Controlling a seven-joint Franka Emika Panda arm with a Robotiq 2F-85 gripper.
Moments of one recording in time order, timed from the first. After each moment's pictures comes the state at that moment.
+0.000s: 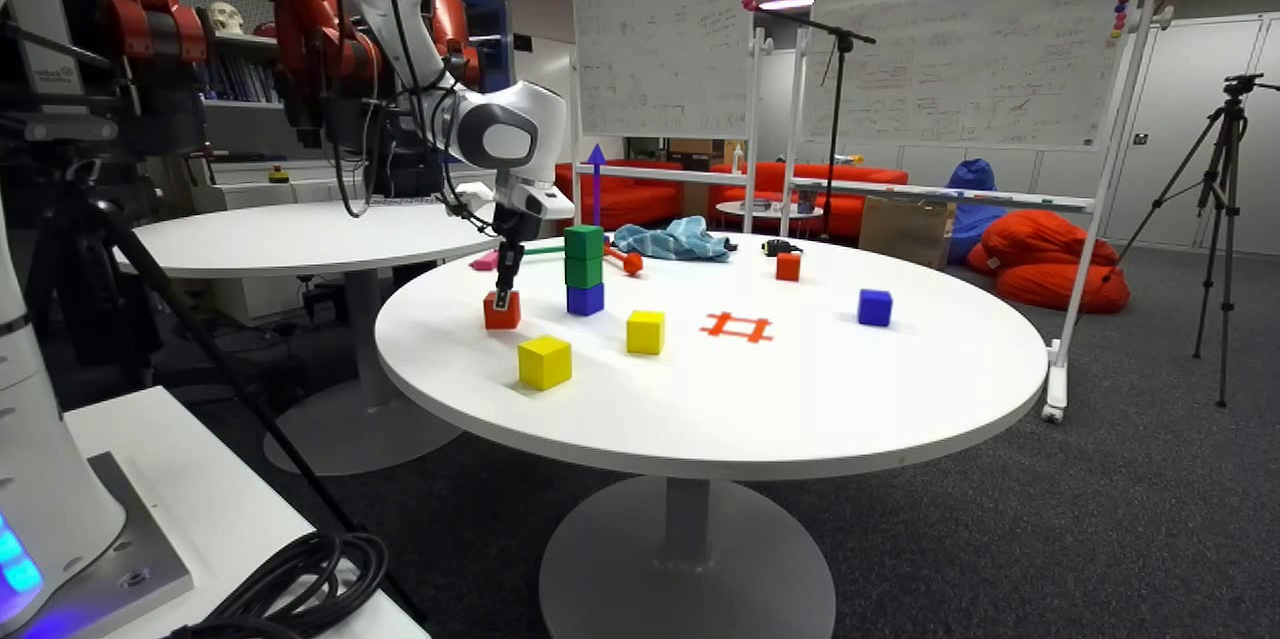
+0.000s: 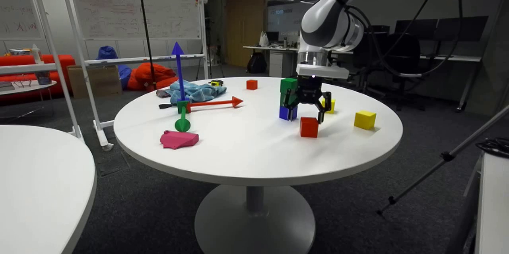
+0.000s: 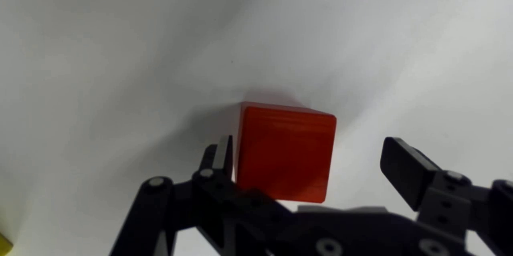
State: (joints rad) arm 0.10 0.49 0.02 -2.04 0.34 2.42 0.61
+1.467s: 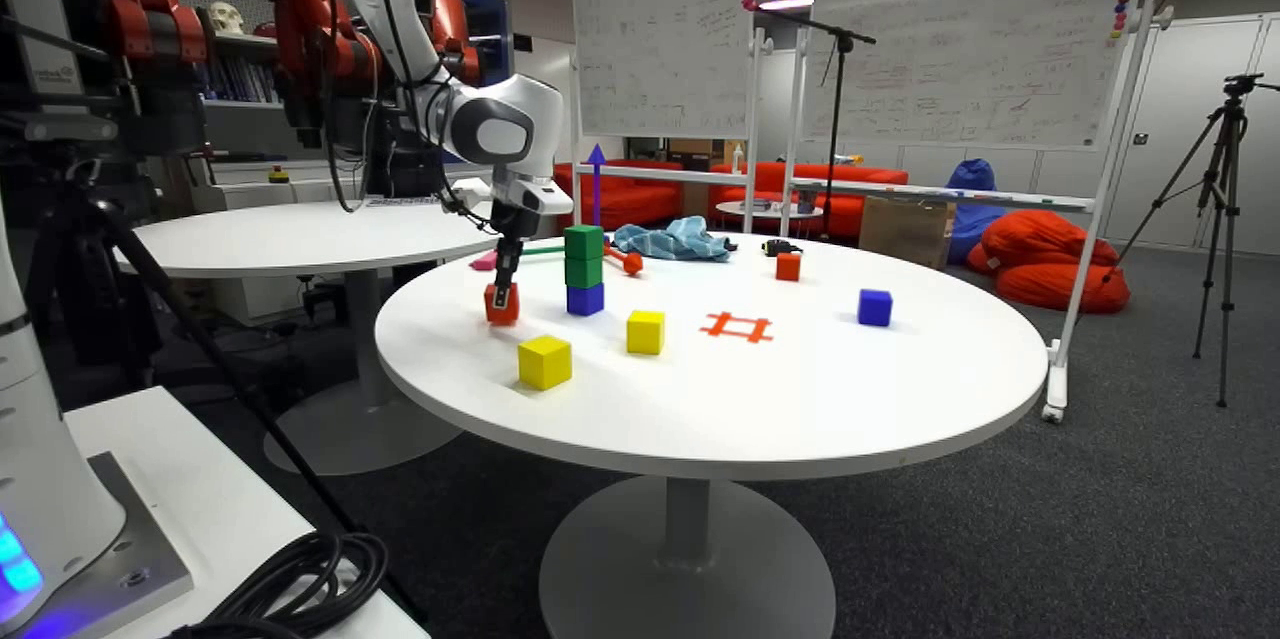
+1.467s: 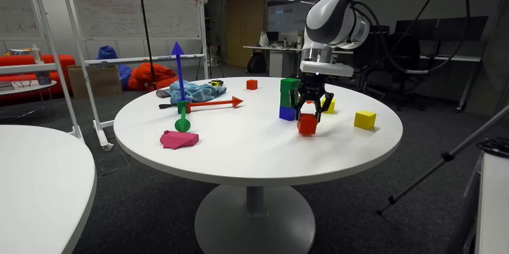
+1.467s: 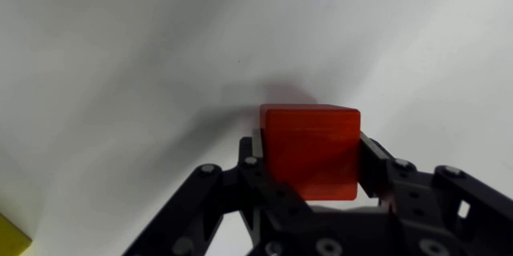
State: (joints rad) arm 0.10 0.44 0.02 -2.09 0.34 2.46 0.61
